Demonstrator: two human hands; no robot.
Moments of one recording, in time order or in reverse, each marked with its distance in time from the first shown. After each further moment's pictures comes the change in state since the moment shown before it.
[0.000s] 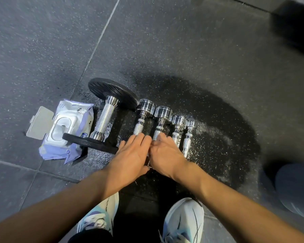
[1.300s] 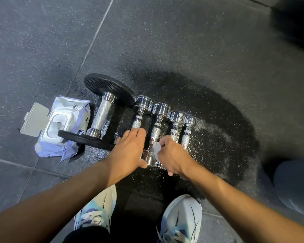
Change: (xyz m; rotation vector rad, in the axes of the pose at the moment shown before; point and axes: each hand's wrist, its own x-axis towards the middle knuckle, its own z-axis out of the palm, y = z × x) left_hand 0.016 0.001 -0.009 -0.116 -0.146 -0.161; right_hand -0.011 0.018 0.006 0.688 -0.118 0.533
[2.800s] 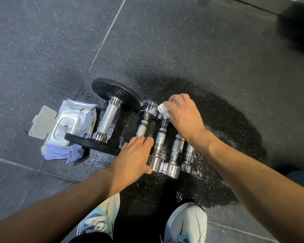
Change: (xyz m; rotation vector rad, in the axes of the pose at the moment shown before) left_hand -0.003 -0.003 0.004 0.042 0.020 0.067; right_hand 0.096 -0.004 -0.068 -0.692 0.811 -0.667
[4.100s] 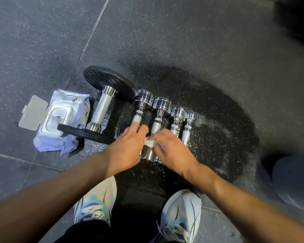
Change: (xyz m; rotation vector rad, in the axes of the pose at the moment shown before) left_hand -0.004 -0.004 -0.009 -0.080 -0.059 0.025; right_hand -0.102 -0.069 -0.027 0.556 -0.300 0.047
